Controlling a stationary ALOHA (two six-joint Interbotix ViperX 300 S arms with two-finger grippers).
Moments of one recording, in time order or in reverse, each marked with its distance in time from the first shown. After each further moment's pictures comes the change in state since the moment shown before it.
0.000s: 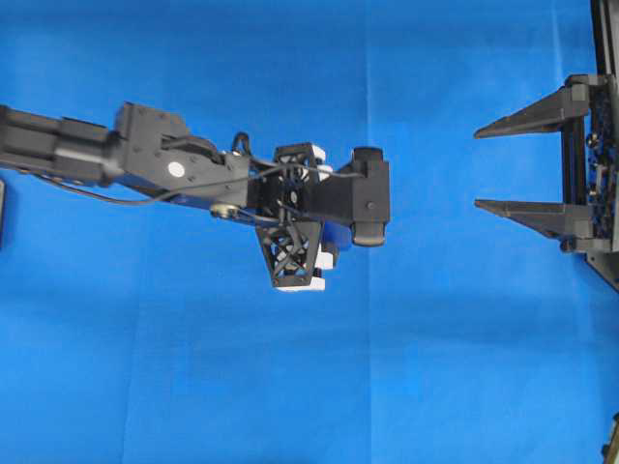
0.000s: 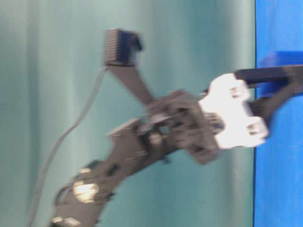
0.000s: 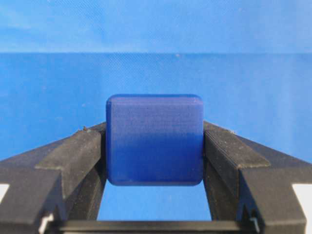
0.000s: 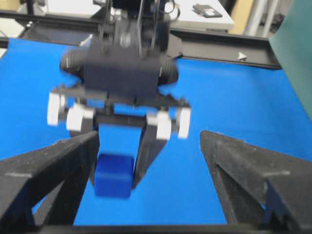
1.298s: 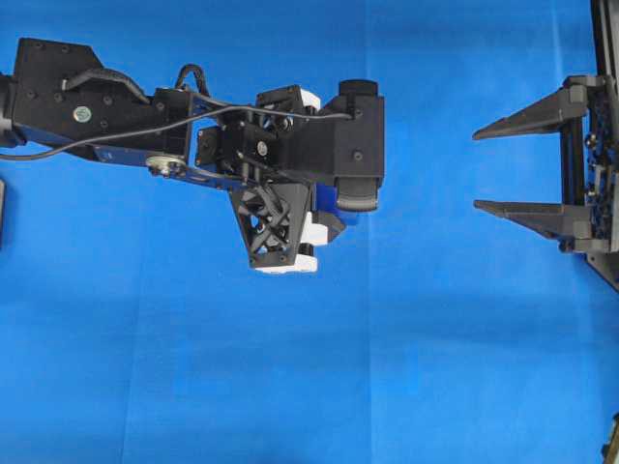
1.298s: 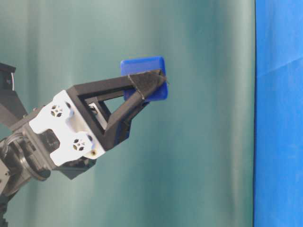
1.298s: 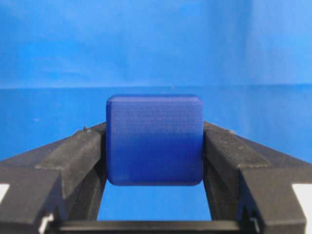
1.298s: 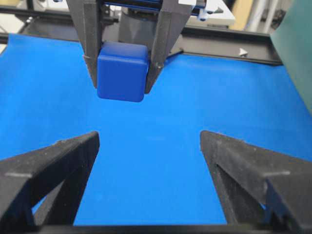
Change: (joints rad) left arm 0.002 -0.179 -0.137 0.015 0.215 0.011; right arm -0.002 0.005 0.000 0.000 0.008 0.000
